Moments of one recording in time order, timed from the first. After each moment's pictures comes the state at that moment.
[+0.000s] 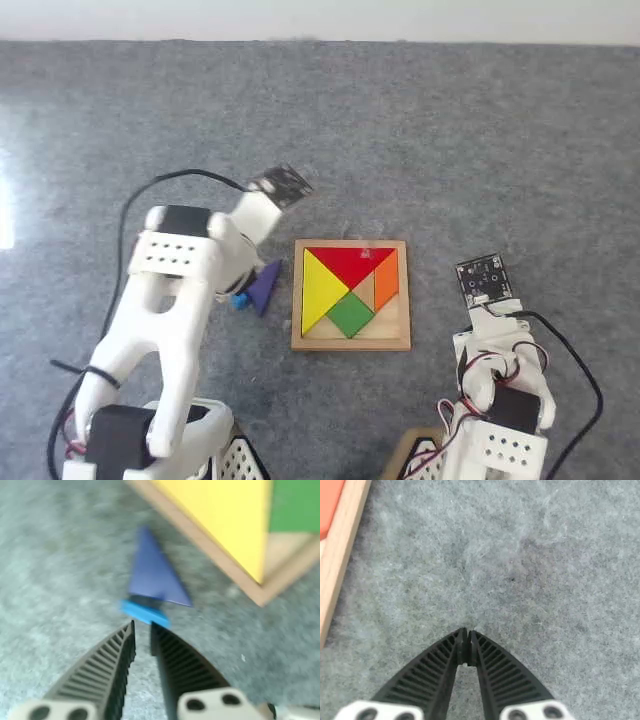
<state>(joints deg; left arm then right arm) 0.0 -18.4 37.3 78.0 -33.5 11.3 -102.9 95.4 69.5 28.9</state>
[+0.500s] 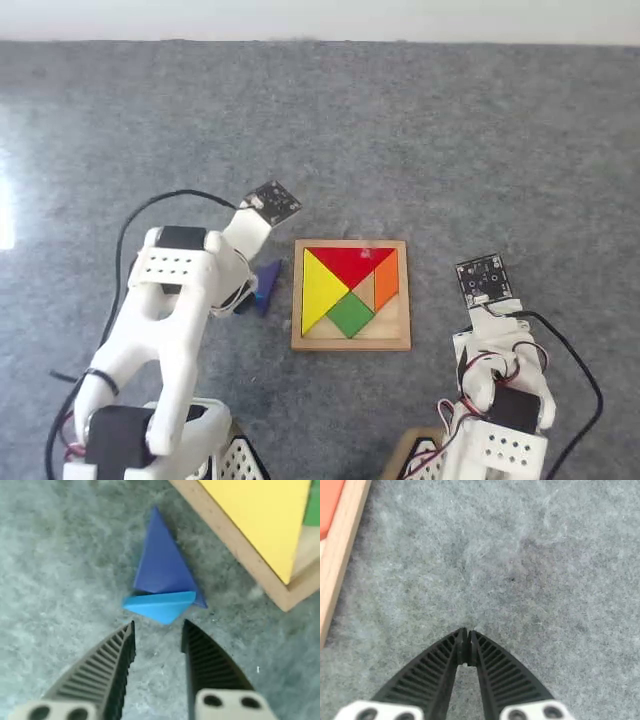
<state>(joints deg) -2.1 -18.4 48.6 67.6 -34.9 11.3 -102.9 95.4 69.5 28.9</state>
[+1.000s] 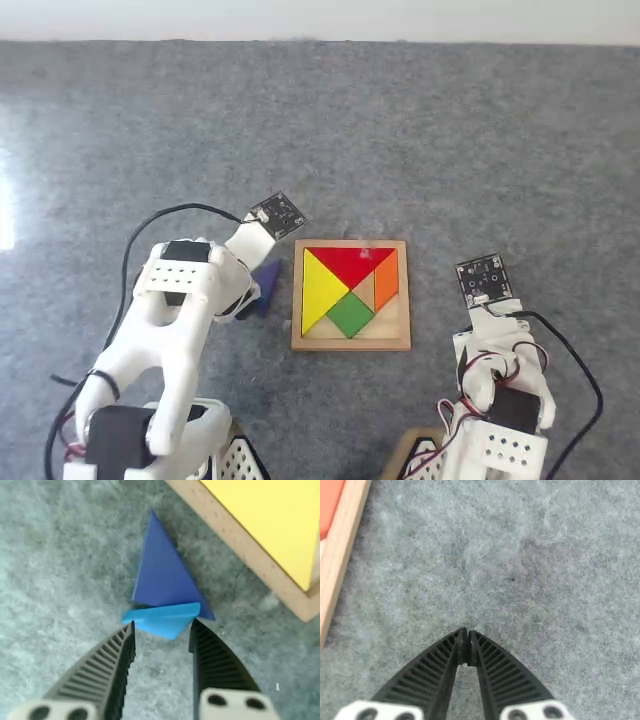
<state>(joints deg) -1.9 -18.4 54.3 58.7 -38.9 11.3 -102.9 95.4 69.5 28.9</state>
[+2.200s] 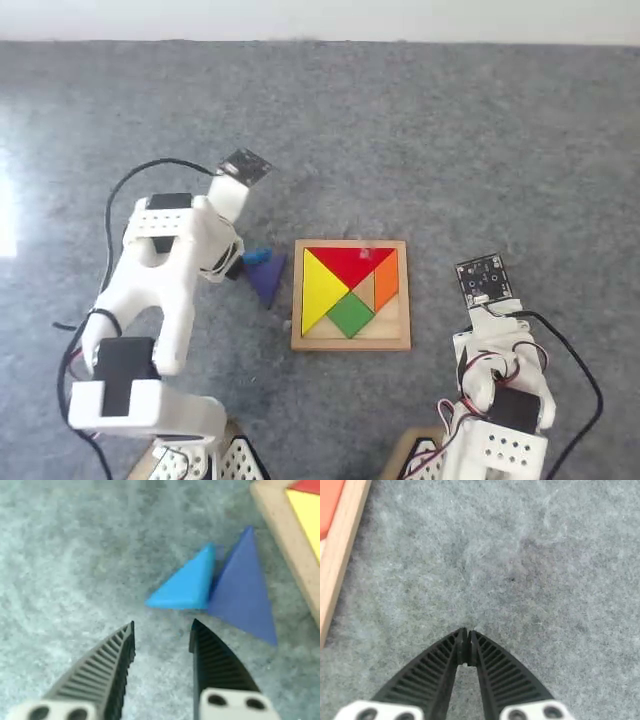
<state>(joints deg) -8.8 1.5 33.2 62.5 -30.2 11.3 -102.9 95.4 69.5 28.9</state>
